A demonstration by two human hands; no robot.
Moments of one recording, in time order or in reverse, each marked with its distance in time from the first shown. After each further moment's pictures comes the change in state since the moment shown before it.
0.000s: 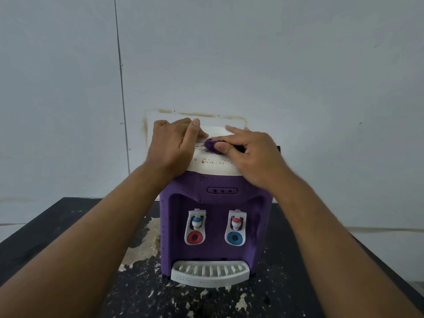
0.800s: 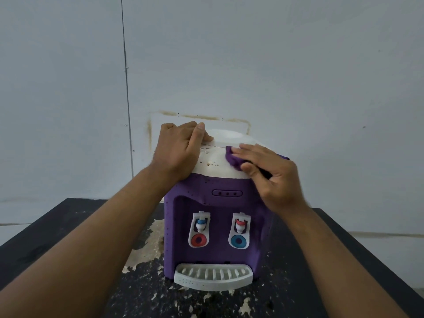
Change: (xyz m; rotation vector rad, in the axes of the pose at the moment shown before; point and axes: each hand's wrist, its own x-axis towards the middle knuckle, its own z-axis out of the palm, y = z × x) left_hand -0.003 0.002 -0.002 -0.059 -0.006 -0.018; right_hand -0.044 0.028 0.008 0.075 0.256 -0.300
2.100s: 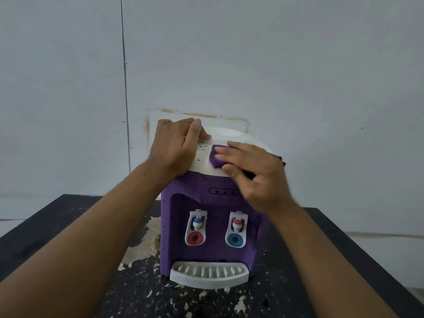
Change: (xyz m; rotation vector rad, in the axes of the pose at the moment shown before) left_hand 0.002 -0.002 -0.002 -0.002 0.022 0.004; right_hand 0.007 -0.013 0.015 -0.060 -0.052 -0.081
